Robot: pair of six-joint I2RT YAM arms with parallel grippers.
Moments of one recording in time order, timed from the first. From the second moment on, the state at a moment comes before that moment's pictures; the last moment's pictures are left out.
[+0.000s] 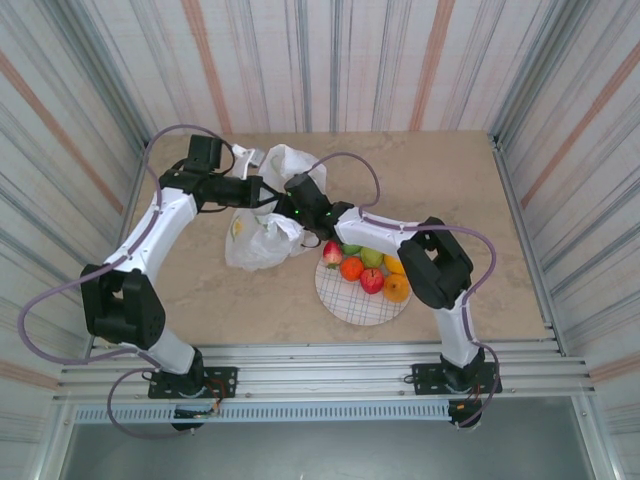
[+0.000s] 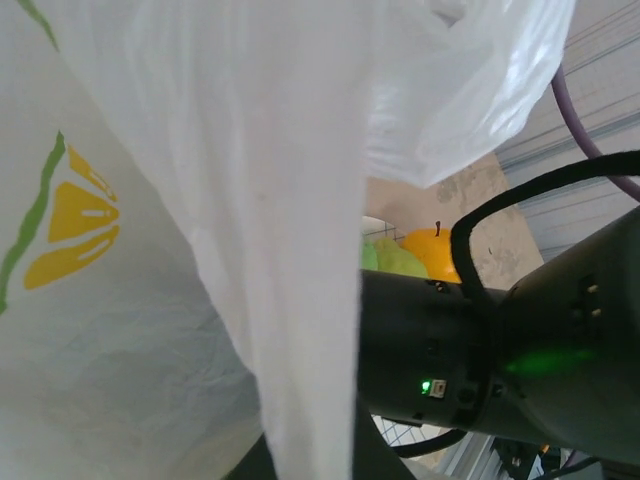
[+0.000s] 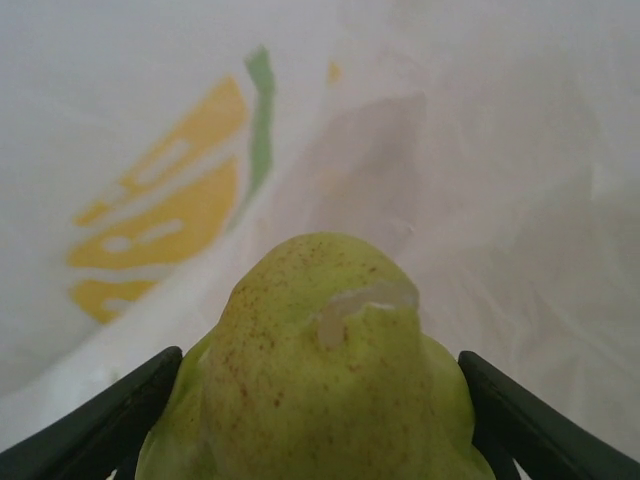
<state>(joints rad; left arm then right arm) -0.21 1.57 1.39 -0.69 0.74 -0.12 0.82 2.06 1.52 -0.09 0.05 0.93</state>
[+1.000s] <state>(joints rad) -0.15 1.60 1.39 -0.72 0.75 -0.11 0.80 1.62 1.21 -0.19 -0.02 0.66</state>
